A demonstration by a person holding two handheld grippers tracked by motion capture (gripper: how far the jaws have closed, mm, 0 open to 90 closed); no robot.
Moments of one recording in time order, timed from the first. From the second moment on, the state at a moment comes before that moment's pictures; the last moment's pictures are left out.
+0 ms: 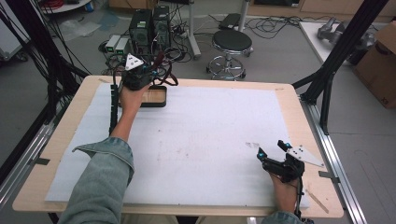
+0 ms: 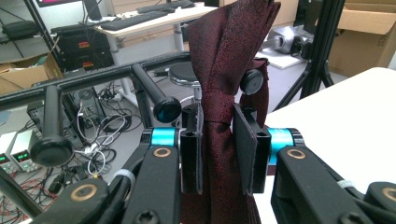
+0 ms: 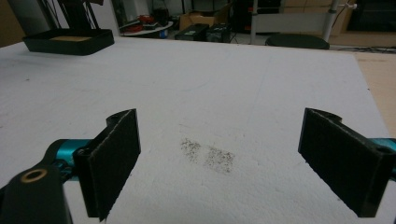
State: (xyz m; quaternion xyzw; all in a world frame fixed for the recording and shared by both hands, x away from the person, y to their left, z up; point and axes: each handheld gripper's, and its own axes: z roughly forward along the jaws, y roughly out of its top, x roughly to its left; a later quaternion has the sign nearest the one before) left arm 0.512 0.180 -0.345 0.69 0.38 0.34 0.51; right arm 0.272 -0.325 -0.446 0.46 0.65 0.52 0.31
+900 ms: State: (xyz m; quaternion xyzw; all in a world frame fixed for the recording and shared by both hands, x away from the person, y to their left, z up) left arm 0.512 0.193 -0.359 0.71 0.39 0.33 0.49; right arm 0.272 -0.325 -0.446 0.46 0.65 0.51 0.31
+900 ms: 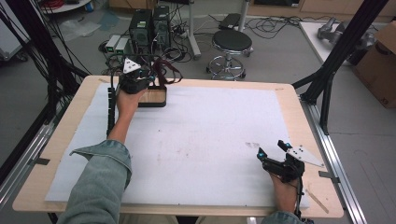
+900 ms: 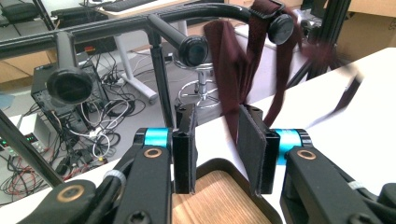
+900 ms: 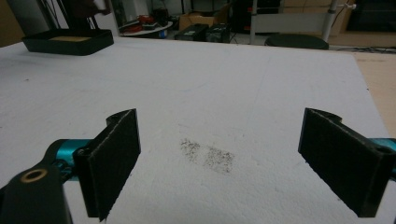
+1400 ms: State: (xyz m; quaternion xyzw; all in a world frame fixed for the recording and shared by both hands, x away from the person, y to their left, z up) left arm 0.493 0.209 -0.350 0.70 0.38 0.32 0.51; right arm 0.272 -0.326 -0.446 0.46 0.65 0.52 0.31
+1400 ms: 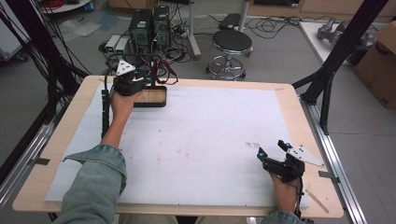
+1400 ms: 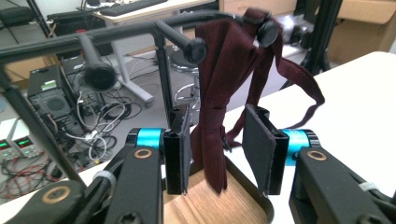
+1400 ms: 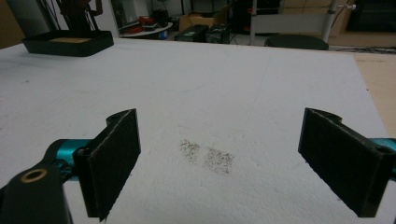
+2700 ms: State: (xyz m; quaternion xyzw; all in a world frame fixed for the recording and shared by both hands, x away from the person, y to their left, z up) left arm 0.352 0.268 -0.328 0.69 0.33 0.29 0.57; right arm 0.272 -0.327 -0.446 0.47 0.65 0.51 0.31
